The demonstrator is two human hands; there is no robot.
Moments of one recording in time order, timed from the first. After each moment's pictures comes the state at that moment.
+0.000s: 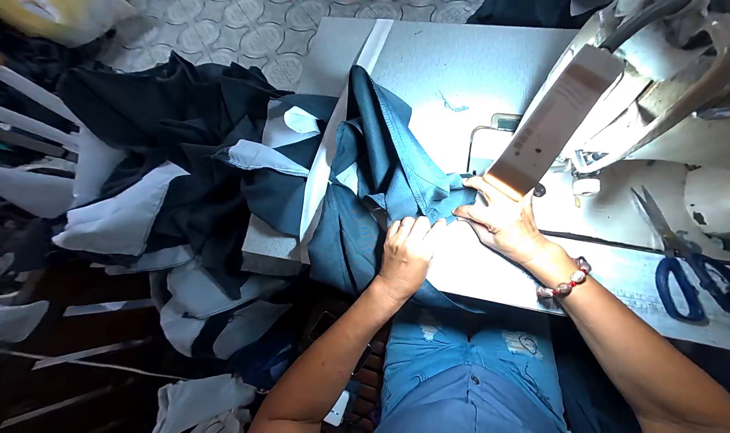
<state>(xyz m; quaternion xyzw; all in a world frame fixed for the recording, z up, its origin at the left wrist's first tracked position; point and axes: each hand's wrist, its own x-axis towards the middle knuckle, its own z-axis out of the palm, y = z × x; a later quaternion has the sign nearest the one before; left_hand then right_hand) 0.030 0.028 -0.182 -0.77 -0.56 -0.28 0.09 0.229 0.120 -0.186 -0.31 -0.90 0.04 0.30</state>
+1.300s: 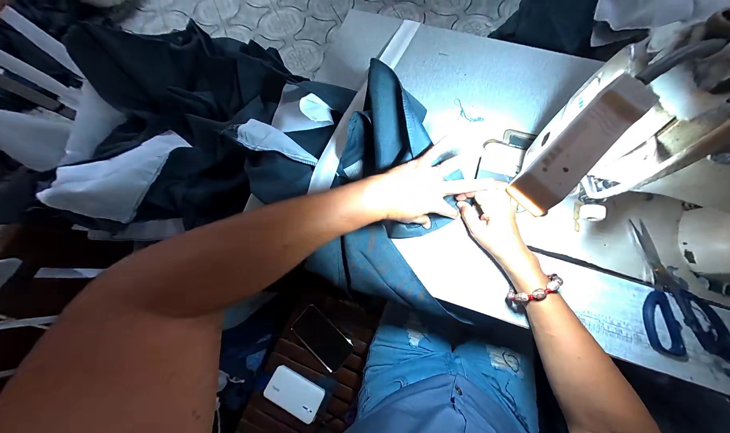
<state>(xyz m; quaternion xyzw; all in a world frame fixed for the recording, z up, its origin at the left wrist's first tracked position) -0.012 0.135 -0.088 -0.96 -0.25 0.09 -0.03 0.216 0.110 -0.185 -0.37 -0.85 0.17 0.35</state>
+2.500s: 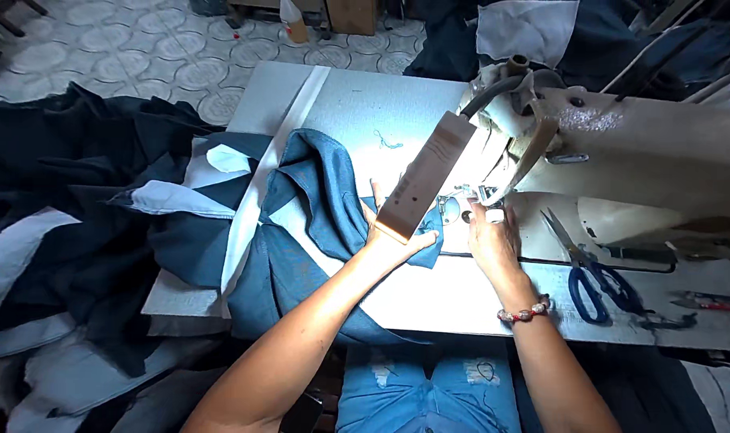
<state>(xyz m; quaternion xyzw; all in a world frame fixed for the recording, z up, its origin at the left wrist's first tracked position) 0.076 0.126 -0.167 -0.76 -0.61 -0.12 -0.19 0.282 0.123 -0.180 -0.63 -0.74 0.06 0.22</state>
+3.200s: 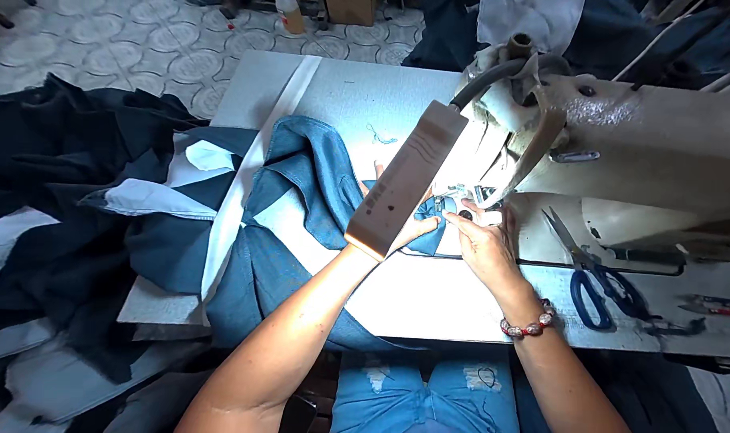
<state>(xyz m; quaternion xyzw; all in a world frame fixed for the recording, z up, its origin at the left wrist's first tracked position) 0.087 0.159 -0.160 -0.77 -0.61 -0.08 -0.19 0.286 0.118 -0.191 -0.54 -0.78 0.09 0.30</state>
